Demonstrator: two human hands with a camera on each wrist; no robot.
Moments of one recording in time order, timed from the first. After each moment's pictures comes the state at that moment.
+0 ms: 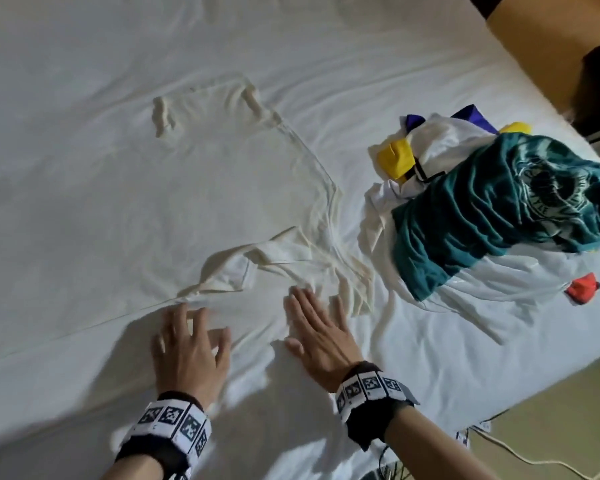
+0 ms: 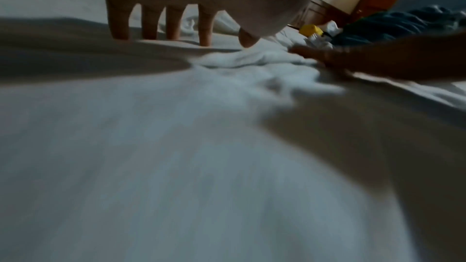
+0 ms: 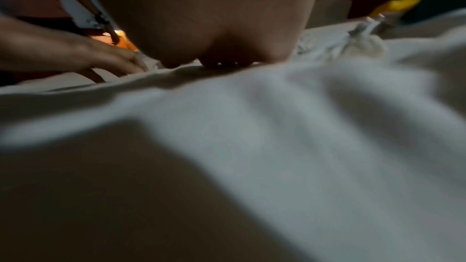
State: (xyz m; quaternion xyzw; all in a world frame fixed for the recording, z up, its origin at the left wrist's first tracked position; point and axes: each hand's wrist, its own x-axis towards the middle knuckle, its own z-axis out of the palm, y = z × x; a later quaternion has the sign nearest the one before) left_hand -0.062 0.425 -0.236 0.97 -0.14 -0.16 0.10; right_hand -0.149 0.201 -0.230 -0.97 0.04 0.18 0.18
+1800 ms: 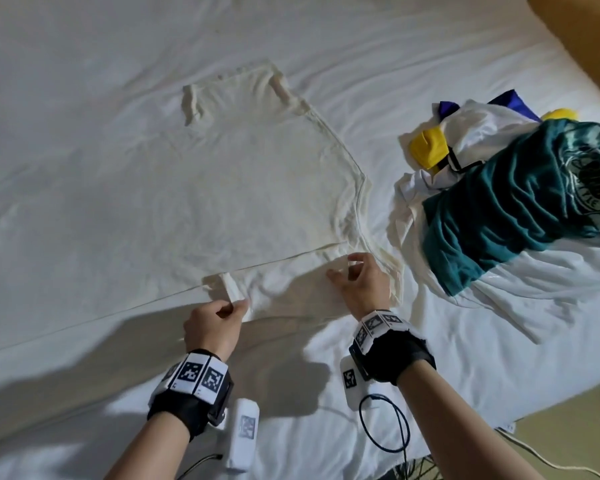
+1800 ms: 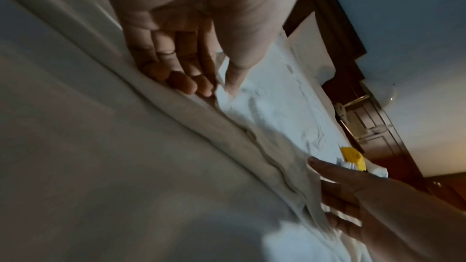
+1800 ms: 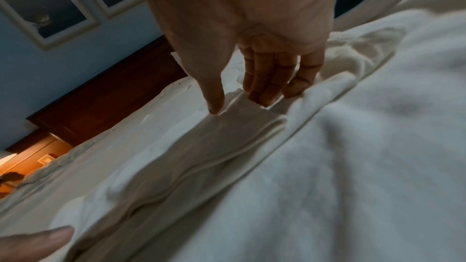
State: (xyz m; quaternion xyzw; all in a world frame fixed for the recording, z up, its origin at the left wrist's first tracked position) left_hand -0.029 0.413 -0.208 0.89 0.15 -0.26 0.36; right_hand -0.081 0.185 -0.220 -0.80 0.45 0.04 0.41
